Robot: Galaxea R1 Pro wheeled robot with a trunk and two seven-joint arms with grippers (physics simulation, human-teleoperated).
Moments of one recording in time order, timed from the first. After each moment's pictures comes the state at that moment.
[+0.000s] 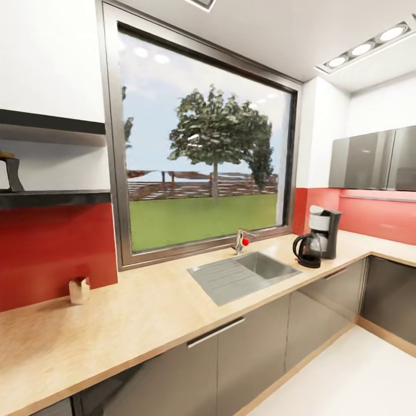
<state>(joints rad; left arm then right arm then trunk) 0.02 0.03 0.12 -0.05 0.31 -0.40 -0.04 -0.15 -0.18 0.15 0.03 -0.06 -0.16 0.07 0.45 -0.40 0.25</state>
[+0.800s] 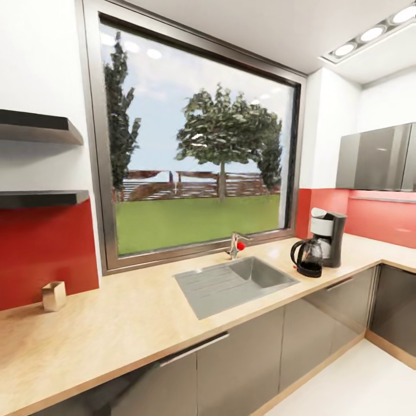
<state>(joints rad) 0.02 0.03 0.12 -0.05 0.31 -0.40 -0.04 -0.15 -0.18 0.15 0.03 -0.06 -0.16 0.05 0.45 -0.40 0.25</state>
